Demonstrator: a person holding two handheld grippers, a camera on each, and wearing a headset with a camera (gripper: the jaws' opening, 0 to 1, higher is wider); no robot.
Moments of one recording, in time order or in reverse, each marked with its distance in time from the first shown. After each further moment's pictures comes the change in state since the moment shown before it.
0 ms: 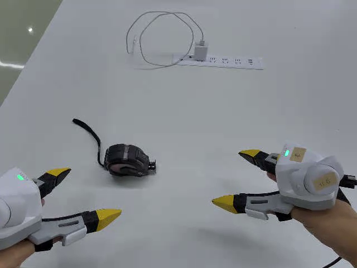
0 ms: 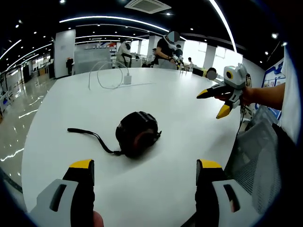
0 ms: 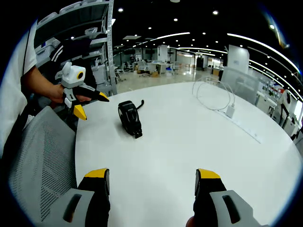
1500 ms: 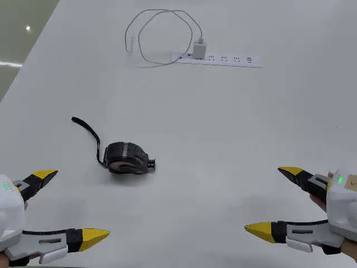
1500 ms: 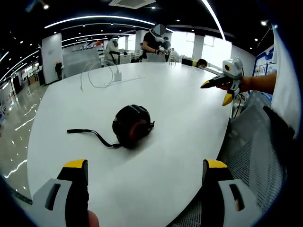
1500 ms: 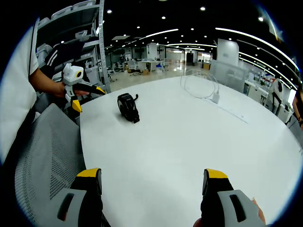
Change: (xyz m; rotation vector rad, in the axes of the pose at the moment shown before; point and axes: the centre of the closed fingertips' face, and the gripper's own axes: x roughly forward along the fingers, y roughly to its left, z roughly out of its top) left arm -0.022 -0.004 -0.011 0.112 0.054 -0.055; right arm -0.057 0.006 -0.042 0.082 0.019 -0.058
